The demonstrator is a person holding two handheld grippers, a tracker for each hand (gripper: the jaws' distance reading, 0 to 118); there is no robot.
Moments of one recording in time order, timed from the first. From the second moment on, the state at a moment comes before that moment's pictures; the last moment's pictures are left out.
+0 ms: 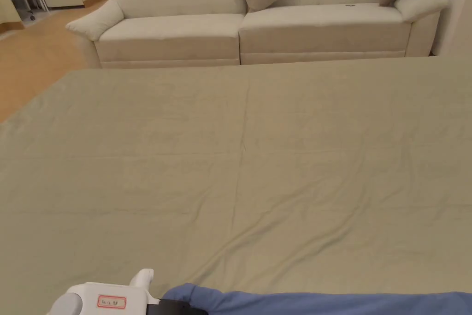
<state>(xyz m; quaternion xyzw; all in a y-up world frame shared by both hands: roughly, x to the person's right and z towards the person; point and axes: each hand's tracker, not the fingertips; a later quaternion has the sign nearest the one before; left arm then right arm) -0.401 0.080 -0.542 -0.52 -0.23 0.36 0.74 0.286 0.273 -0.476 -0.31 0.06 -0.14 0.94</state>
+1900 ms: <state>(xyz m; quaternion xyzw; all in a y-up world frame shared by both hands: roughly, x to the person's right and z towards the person) -0.275 0.150 -0.547 -0.55 -0.10 0.15 0.81 0.331 0.229 -0.441 -0.33 0.09 -0.20 0.92</state>
